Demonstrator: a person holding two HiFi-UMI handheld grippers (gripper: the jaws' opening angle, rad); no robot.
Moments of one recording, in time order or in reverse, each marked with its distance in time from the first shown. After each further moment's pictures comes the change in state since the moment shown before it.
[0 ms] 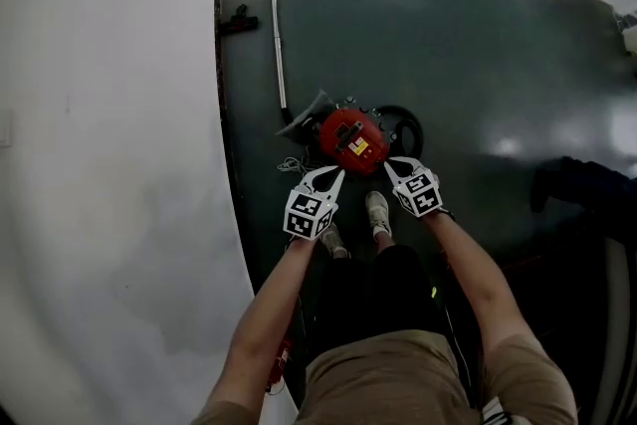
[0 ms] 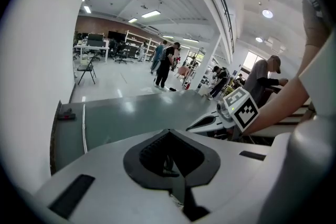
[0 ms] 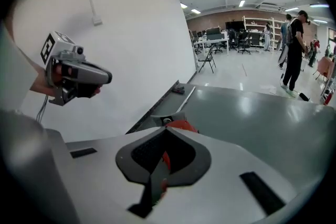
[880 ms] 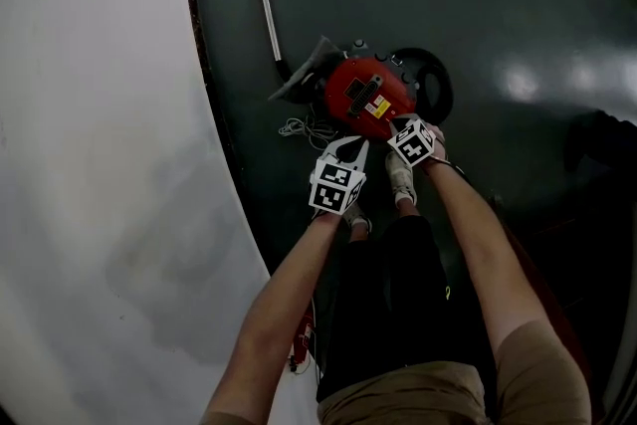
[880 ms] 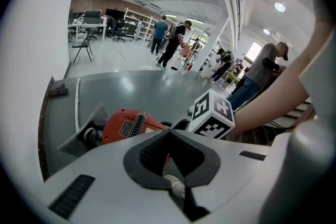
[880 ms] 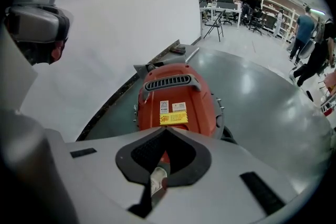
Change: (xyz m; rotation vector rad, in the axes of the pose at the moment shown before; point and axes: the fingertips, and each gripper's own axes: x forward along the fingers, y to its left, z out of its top) left arm 0.129 0.071 -0.151 -0.042 0.212 -0.031; right arm 0.221 -0.039 -0.166 -0.061 0.372 -0.029
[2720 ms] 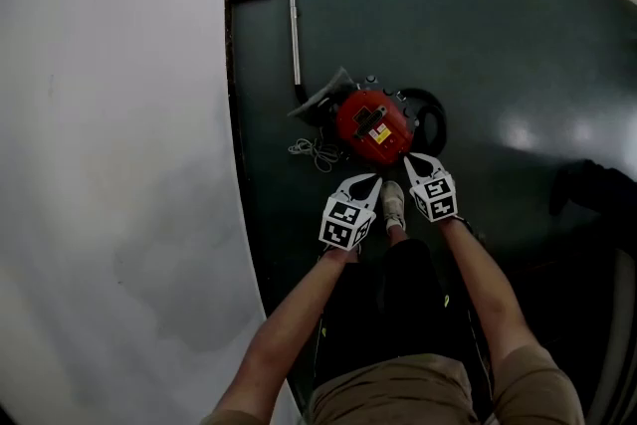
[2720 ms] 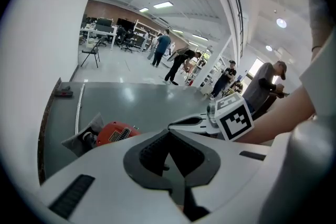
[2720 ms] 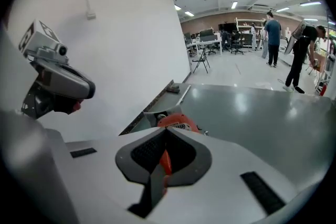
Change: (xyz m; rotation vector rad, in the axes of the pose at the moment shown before) left arm -0.081 -0.088 0.044 -0.106 -0.137 0.002; right arm -0.180 0.018 0.042 0.124 -0.399 -0.014
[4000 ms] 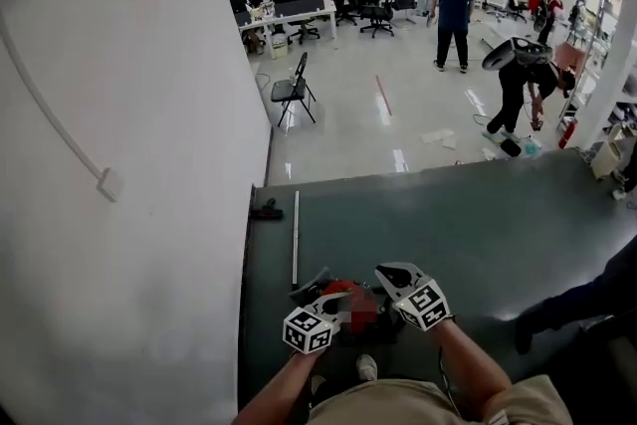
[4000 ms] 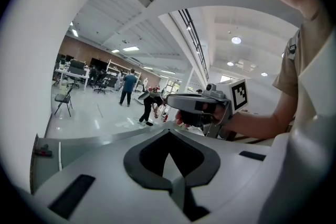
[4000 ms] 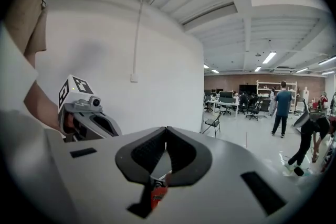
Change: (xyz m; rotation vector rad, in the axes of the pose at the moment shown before) left arm -0.260 -0.251 0.241 0.264 -0.393 -0.218; right arm -0.406 0.125 0.347 -0.384 -0.480 0.079
